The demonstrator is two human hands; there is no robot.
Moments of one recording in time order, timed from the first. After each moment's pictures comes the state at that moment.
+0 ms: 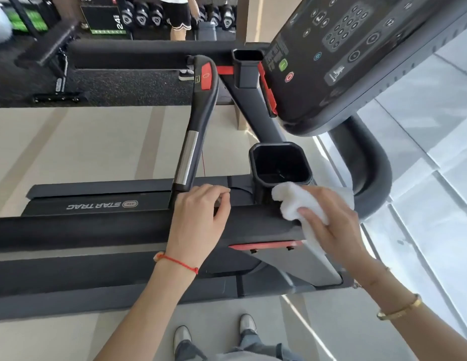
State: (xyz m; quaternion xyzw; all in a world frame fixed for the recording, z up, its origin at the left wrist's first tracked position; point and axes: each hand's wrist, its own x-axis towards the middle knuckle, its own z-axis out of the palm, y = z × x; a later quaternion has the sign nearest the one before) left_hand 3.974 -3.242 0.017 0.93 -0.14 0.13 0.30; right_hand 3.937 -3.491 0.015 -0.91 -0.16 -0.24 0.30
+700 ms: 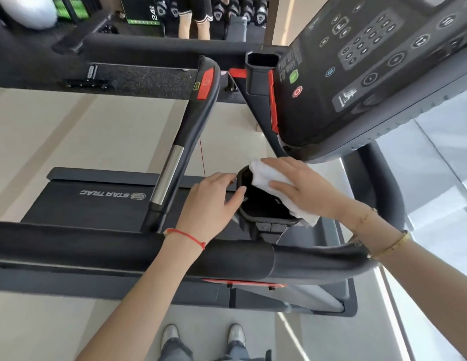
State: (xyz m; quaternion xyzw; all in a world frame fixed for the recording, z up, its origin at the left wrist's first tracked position) left_hand 4.055 -3.308 0.020 0.95 -0.09 0.05 0.31; right_hand 4.099 -3.526 0.033 -0.94 -0.25 0.01 0.23
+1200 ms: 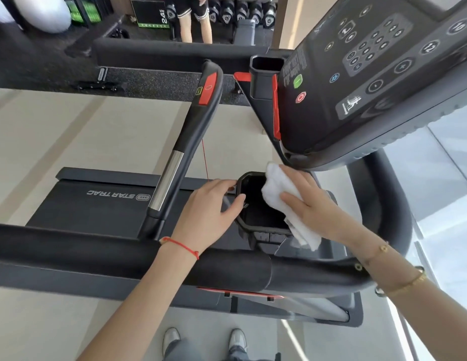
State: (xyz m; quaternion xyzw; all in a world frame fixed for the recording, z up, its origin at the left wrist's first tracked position) left_hand 4.057 -3.307 0.012 0.93 -0.09 0.08 0.35; right_hand 4.079 -3.534 0.026 -0.92 -0.16 0.05 0.36
